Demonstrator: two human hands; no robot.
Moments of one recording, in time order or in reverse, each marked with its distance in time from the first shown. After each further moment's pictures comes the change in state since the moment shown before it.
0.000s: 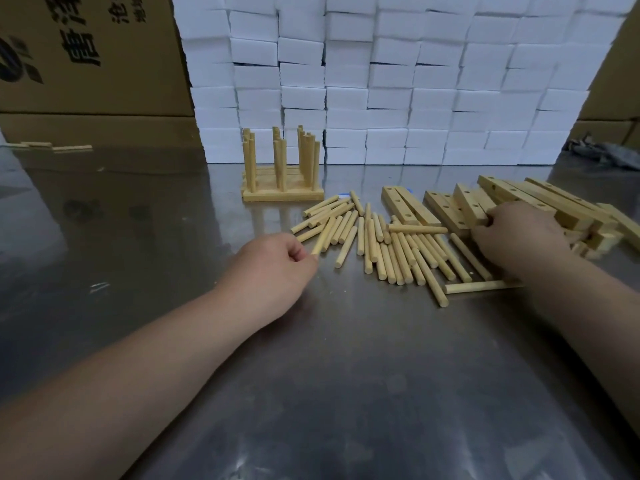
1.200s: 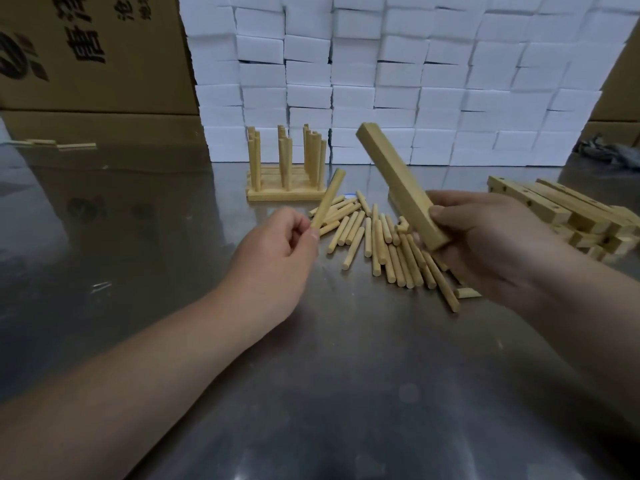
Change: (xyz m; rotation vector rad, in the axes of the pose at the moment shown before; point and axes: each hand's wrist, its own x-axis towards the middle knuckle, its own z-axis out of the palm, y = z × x) left_hand -0.007 0.005 -0.006 -0.237 0.117 0.161; right_hand -0.069 -0.060 -0.045 1.697 -0.483 0.049
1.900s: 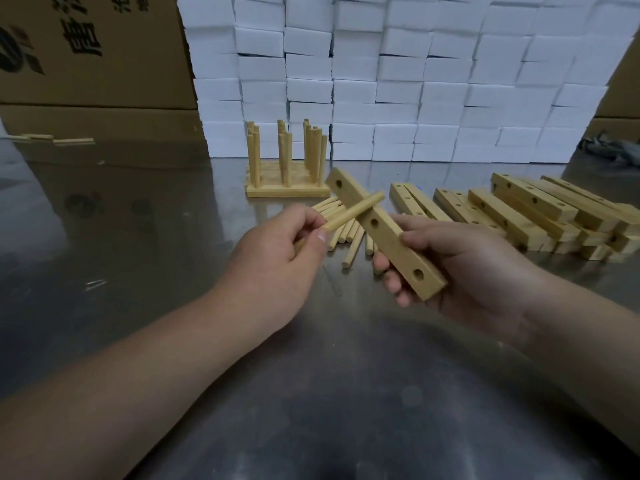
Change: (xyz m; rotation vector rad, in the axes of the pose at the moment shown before) left_hand -0.005 0.000 -0.001 -0.044 -0.029 0.140; right_hand -0.012 0.019 0.005 0.028 -0.434 0.150
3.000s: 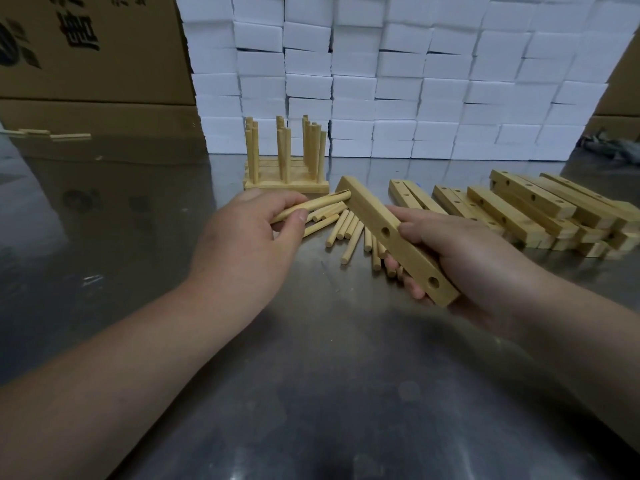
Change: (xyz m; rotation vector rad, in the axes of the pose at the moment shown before) left_hand 0.008 -0.002 -0.011 0.247 0.194 0.072; right_hand -0.005 -0.004 0.000 -0.332 0.124 -0.081
